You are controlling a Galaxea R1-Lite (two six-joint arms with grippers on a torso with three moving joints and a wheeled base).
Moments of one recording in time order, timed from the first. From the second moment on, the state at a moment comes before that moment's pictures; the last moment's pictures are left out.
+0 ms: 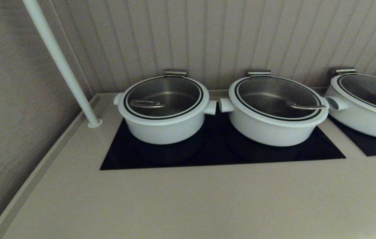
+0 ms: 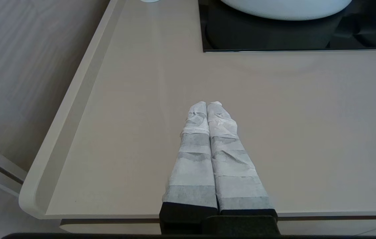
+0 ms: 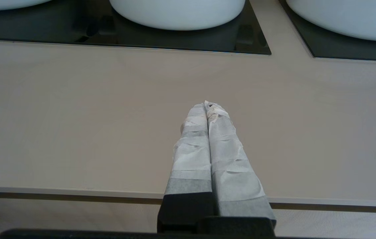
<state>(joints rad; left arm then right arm) 0.01 0.00 -0.02 0.06 0.01 -0.01 0.00 0.00 0.00 0.00 0.02 -0.07</state>
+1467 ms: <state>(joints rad) 0.01 0.00 -0.02 0.06 0.01 -0.02 0.00 0.00 0.00 0.00 0.02 -0.06</state>
